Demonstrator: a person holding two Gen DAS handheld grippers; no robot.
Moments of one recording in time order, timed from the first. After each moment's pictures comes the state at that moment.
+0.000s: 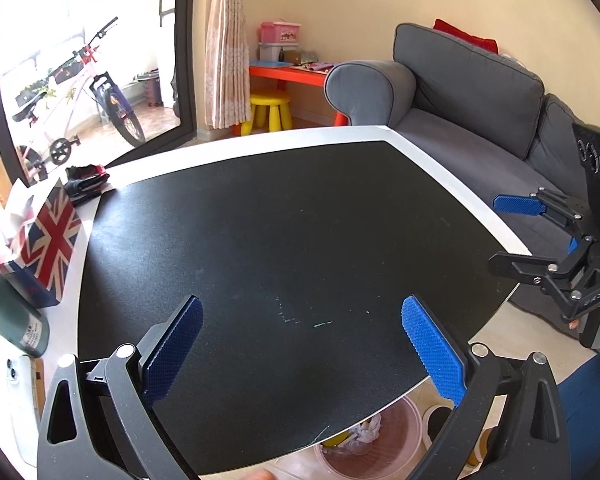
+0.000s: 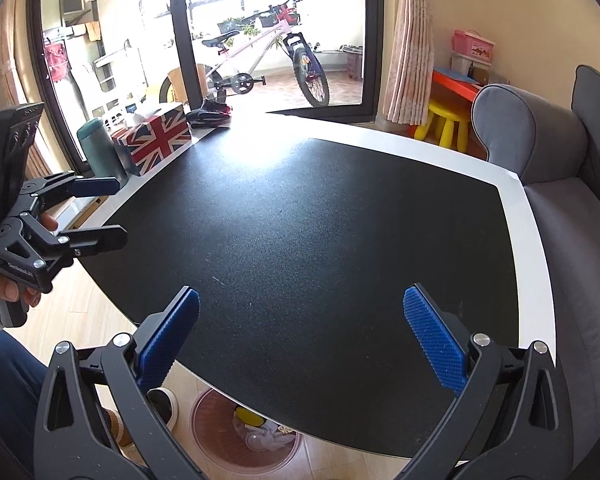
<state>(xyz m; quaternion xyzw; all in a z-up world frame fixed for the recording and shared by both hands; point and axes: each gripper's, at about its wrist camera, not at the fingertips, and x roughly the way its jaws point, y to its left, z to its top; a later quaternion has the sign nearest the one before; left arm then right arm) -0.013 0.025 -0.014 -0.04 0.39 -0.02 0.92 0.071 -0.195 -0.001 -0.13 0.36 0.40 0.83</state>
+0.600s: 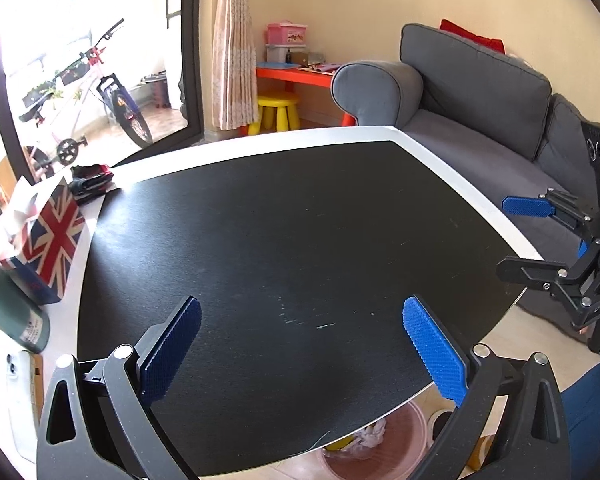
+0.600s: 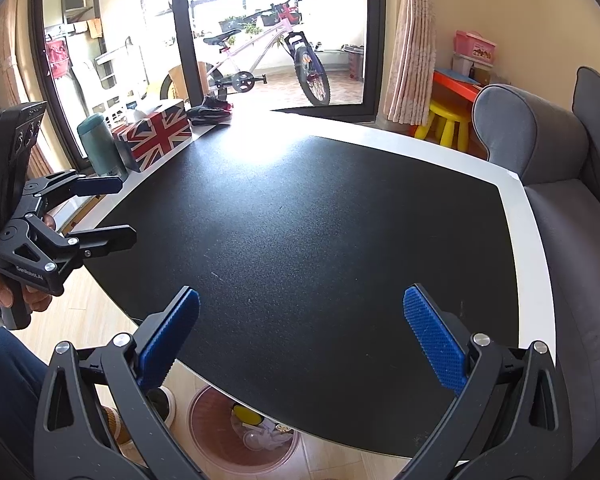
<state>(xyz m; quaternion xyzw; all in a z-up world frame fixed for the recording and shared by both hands) -0.013 0.018 -0.018 -0.03 0.38 0.00 0.92 0.069 -0.194 -0.007 -0.13 0.36 0.40 0.83</state>
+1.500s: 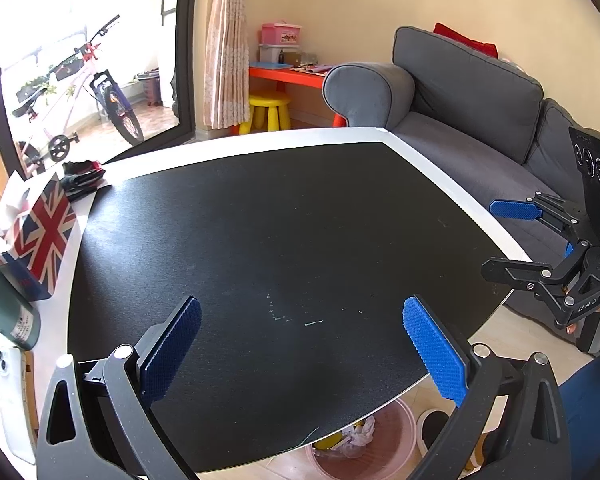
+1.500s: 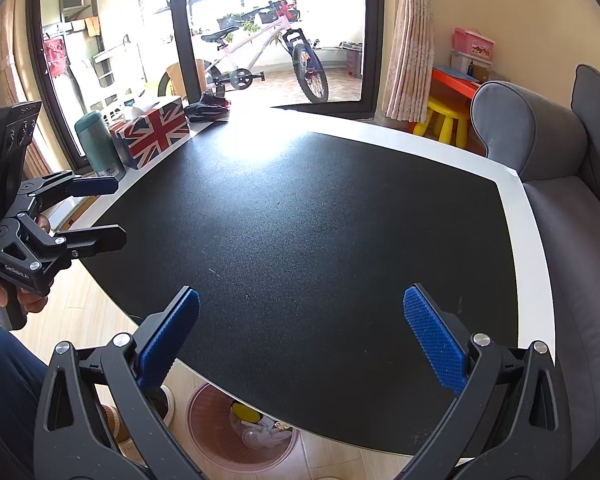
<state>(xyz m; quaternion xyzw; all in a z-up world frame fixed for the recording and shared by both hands) -0.015 0.020 -0.019 -0.05 0.38 -0.02 0.92 0.069 -0.195 -0.009 -0.13 0.37 0.39 0.83</state>
